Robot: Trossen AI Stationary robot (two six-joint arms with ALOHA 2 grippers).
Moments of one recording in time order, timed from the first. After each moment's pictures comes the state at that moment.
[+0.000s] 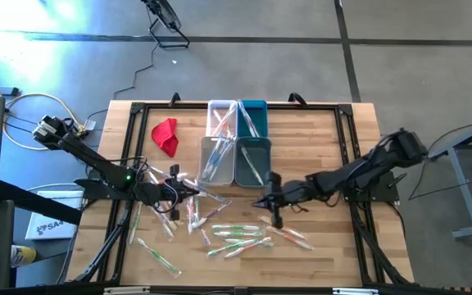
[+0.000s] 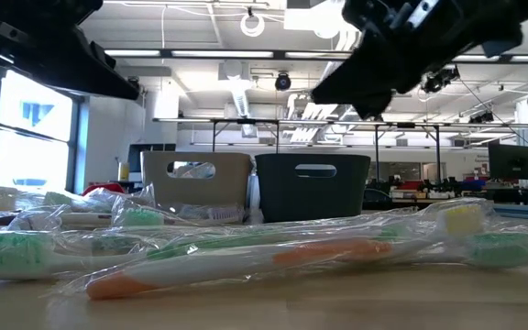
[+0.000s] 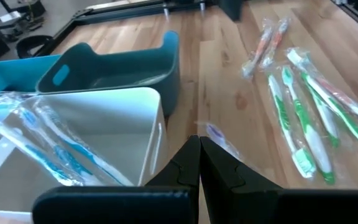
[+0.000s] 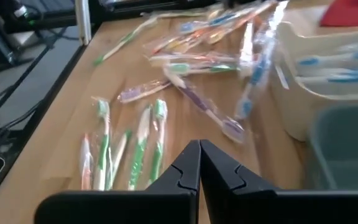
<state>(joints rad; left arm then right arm) -0.51 0.97 0.39 0.16 -0.60 -0.13 0.30 1.54 0.70 0.39 0.13 0.26</state>
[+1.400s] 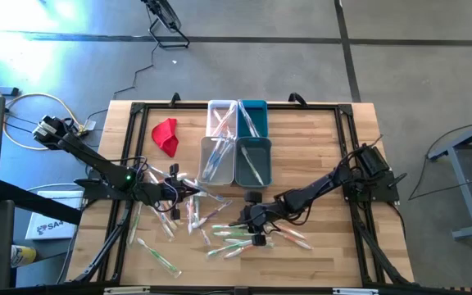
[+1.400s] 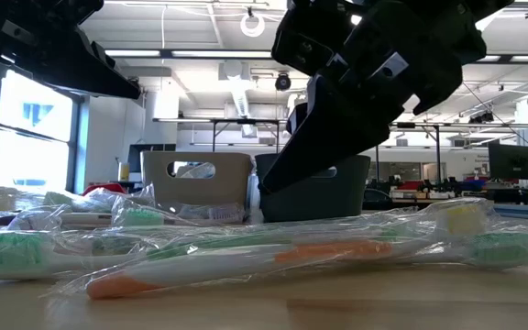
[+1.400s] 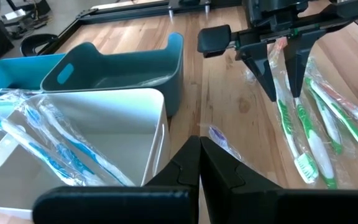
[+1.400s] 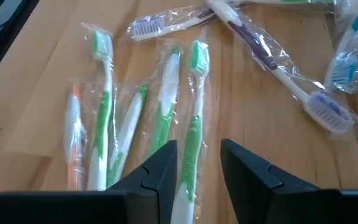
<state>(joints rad) -0.51 0.97 0.39 0.16 -0.61 -0.15 0.36 1.92 1.03 0.17 0.10 0.24</state>
